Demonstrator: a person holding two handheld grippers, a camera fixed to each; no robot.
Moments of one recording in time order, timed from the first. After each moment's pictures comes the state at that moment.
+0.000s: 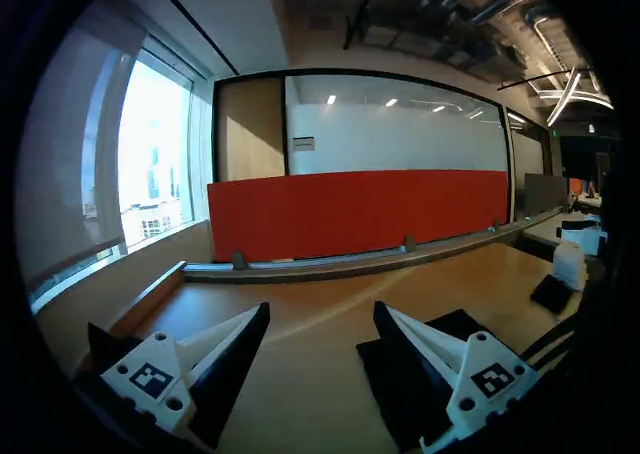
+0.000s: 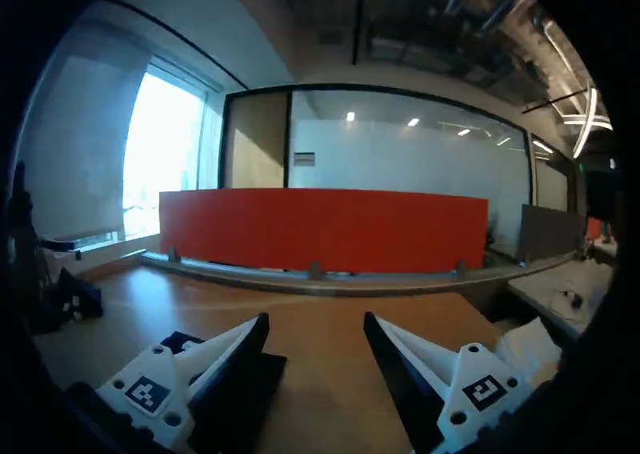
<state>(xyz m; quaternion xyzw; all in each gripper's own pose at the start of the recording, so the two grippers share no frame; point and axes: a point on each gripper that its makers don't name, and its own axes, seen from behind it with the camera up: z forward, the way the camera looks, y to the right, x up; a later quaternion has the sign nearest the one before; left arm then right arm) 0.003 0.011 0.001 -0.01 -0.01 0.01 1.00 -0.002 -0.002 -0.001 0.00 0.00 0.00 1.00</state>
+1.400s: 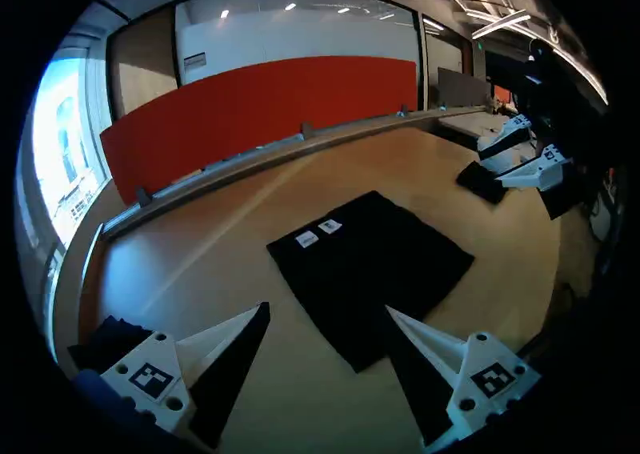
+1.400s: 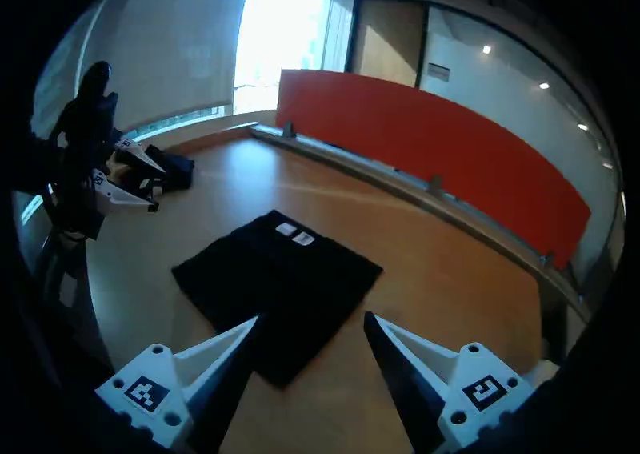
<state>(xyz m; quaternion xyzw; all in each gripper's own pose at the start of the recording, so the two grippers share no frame) -0.114 0.099 -0.031 -0.21 -0.23 0.11 0.94 -0.124 -0.090 -0.039 0.23 -0.23 -0.13 0.94</state>
